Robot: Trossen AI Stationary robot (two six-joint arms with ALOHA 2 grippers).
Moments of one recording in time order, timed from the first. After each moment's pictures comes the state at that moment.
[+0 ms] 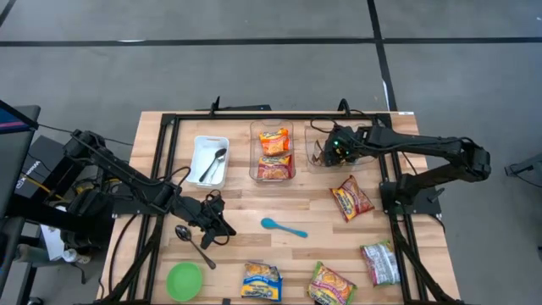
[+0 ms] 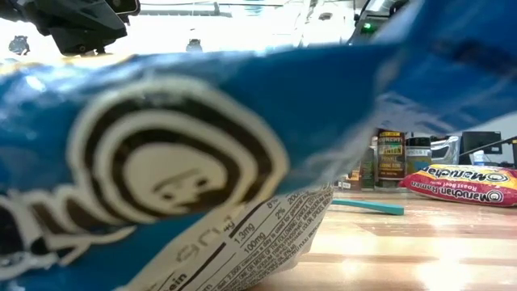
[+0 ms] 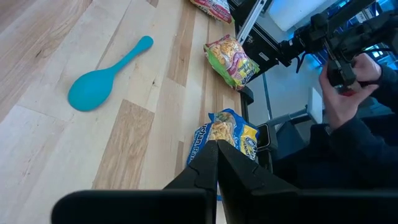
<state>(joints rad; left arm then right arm) -0.49 1.13 0.49 0.18 -0.13 -0.83 -0.37 1.26 0.89 -0.88 0.23 0.84</state>
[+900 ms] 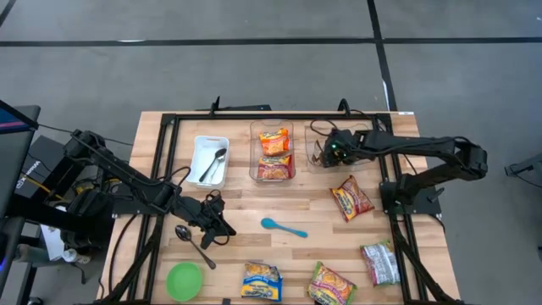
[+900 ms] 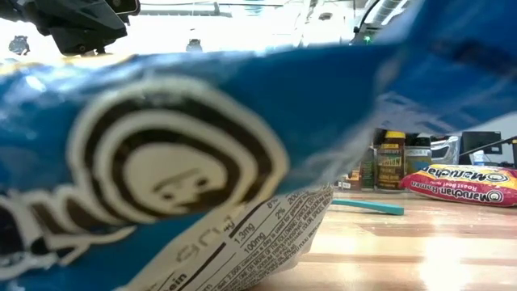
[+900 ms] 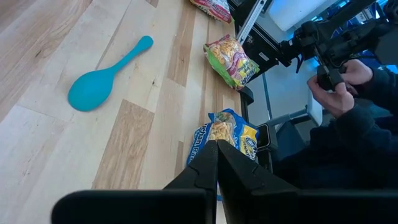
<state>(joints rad) -0.49 1.13 0.49 0.18 -0.13 -0.83 -0.37 1.30 0.82 -0.78 0.23 0.89</state>
